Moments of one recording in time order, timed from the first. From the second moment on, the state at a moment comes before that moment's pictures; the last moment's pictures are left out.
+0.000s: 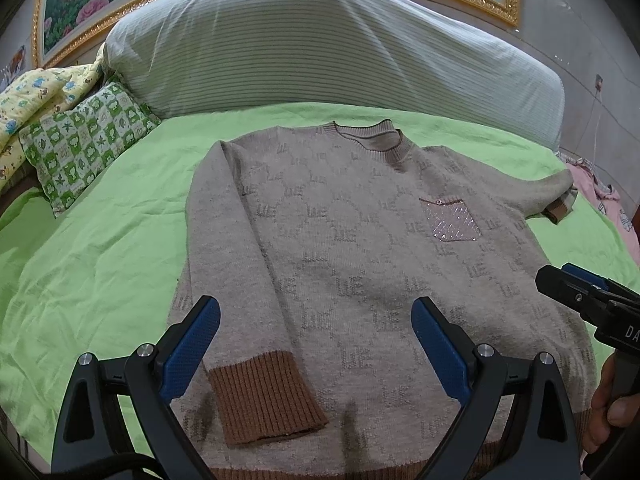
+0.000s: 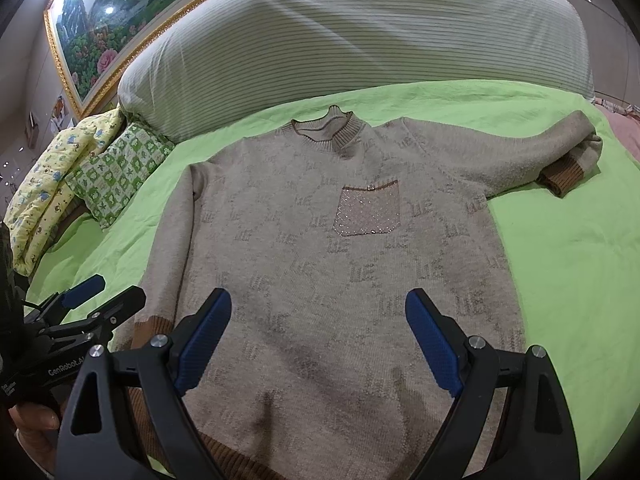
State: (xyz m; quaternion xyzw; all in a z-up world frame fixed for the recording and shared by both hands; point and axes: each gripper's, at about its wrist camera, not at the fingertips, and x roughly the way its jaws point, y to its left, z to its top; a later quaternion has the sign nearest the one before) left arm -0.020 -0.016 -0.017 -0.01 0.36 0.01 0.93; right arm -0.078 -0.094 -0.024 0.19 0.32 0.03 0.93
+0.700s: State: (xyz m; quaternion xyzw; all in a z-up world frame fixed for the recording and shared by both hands) left arm 0.006 -0.005 -0.023 -0.02 0.38 0.00 0.92; right arm -0.074 -0.129 -0.034 0.22 0.33 0.01 0.92
